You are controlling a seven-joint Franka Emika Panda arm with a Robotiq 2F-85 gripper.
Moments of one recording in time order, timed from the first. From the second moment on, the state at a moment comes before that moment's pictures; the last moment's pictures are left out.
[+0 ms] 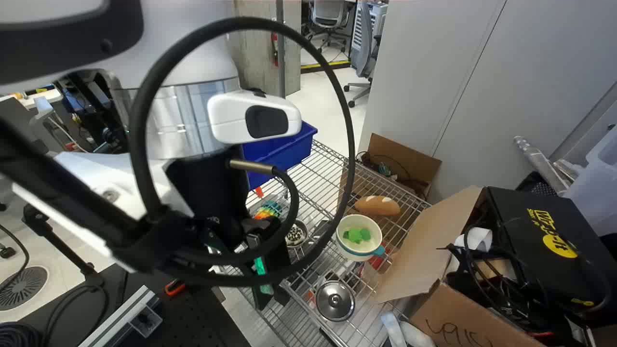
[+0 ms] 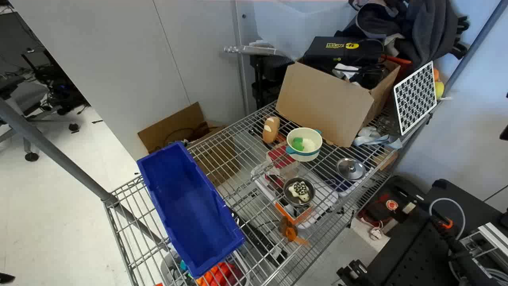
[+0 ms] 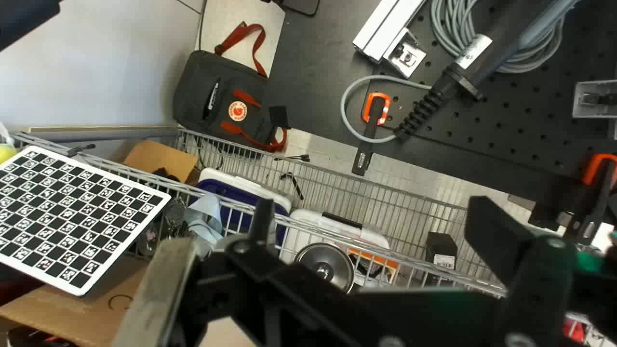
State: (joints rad) arm -0.06 -0.52 -0.02 -2.55 -0.34 1.90 -0.25
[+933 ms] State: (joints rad) arm -0.06 -0.41 -0.07 -2.55 -0.28 1.93 -0.22
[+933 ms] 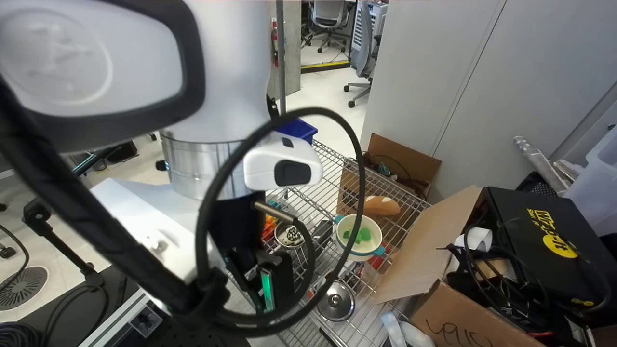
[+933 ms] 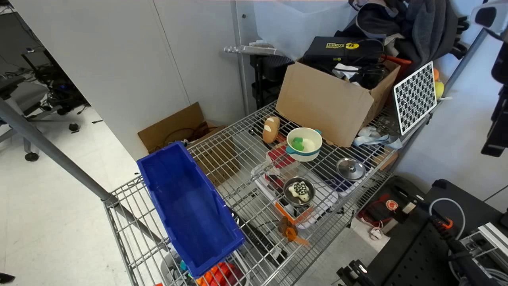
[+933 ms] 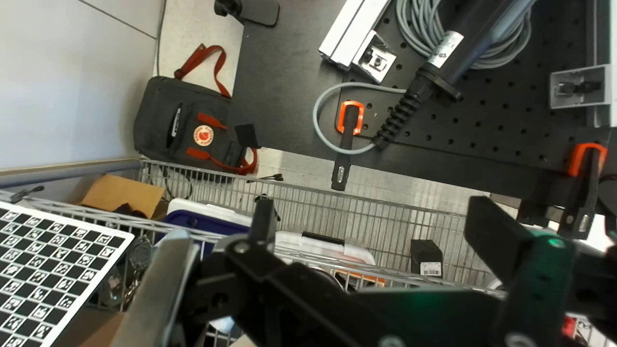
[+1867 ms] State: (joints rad) arm -0.08 0.13 -0.14 -2.41 0.01 2.57 -0.14
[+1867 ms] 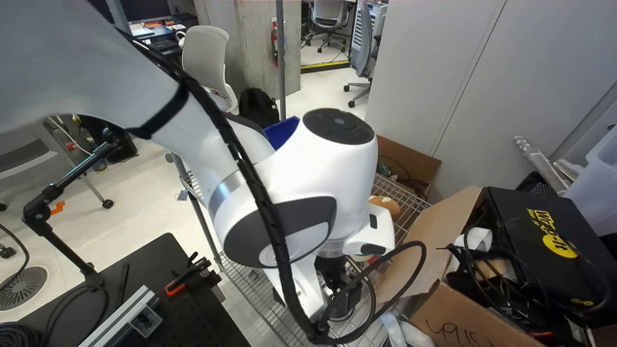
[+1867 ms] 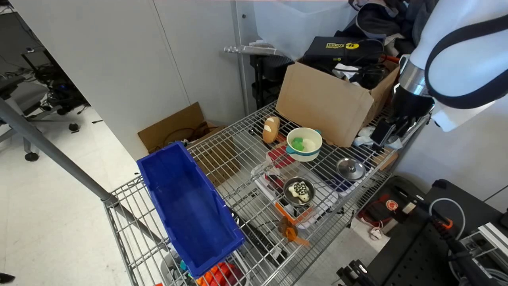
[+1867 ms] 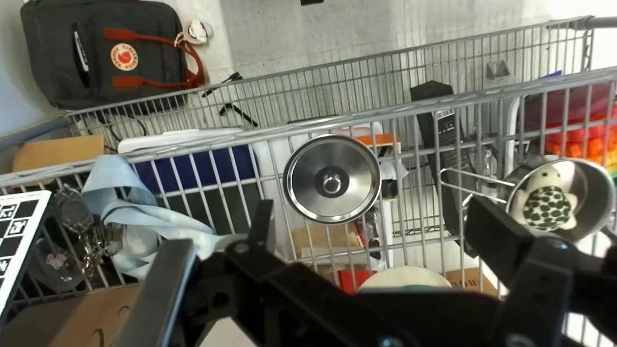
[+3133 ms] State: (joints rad) arm -0.08 0.68 -0.13 -2.03 -0.01 2.63 -0.06
